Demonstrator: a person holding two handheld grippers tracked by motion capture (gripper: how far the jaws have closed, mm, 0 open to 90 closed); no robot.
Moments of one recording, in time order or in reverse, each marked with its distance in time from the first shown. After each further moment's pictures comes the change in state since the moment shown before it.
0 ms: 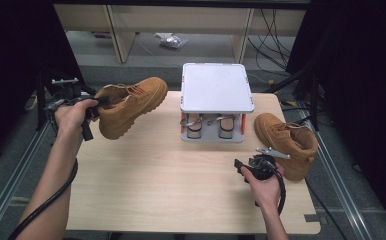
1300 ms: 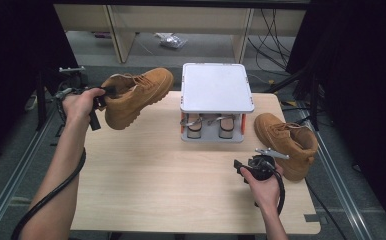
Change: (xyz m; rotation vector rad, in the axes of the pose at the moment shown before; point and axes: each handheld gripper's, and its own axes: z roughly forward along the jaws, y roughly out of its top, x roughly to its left) left arm -0.027 0.021 0.011 -0.025 -0.017 0.008; right arm 0.000 -0.002 0.002 0.010 -0.006 -0.002
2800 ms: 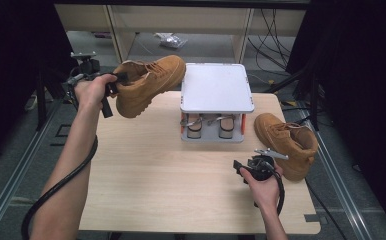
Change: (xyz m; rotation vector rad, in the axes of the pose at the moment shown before) left arm -0.044 0.023 0.014 -0.025 -0.052 0.004; right arm 0.000 -0.001 0.001 0.010 -0.010 0.000
